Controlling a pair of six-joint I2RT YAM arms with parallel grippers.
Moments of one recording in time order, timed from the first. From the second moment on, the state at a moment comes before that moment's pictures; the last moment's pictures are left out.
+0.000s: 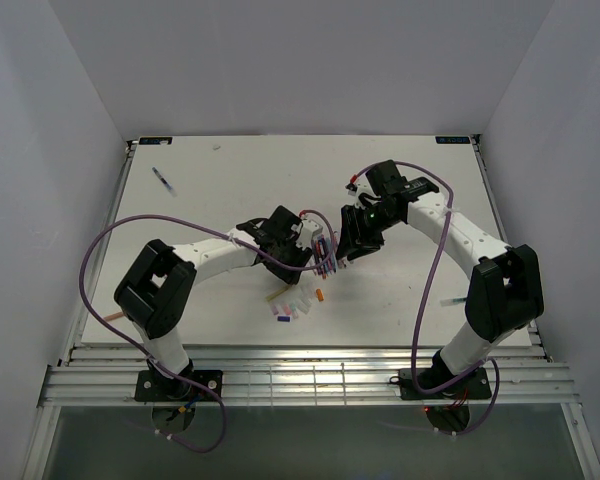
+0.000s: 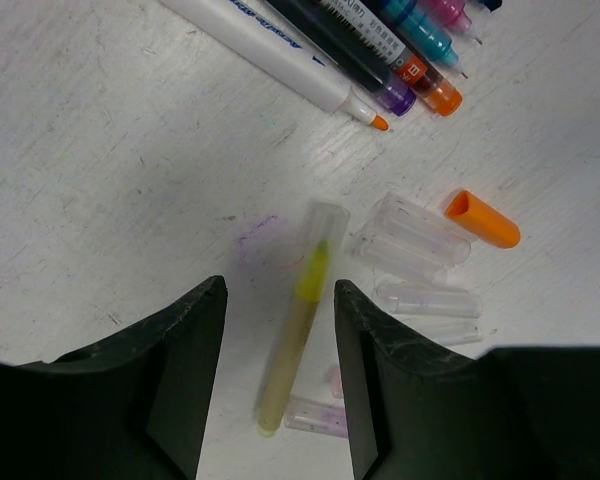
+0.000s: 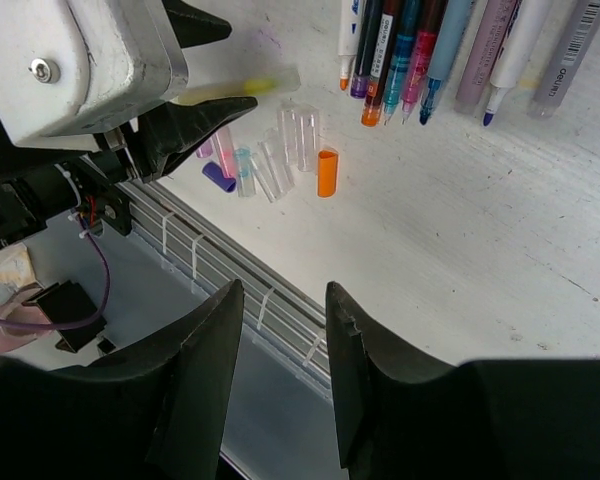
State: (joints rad) left arm -0.71 1.75 1.09 -0.43 0.13 0.00; right arm 0.45 1.63 1.34 -0.90 -0.55 0.29
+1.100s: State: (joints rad) left arm -0.75 1.85 1.16 -0.43 -0.04 -0.03; right arm 0.45 1.63 1.32 -0.86 -0.54 0.32
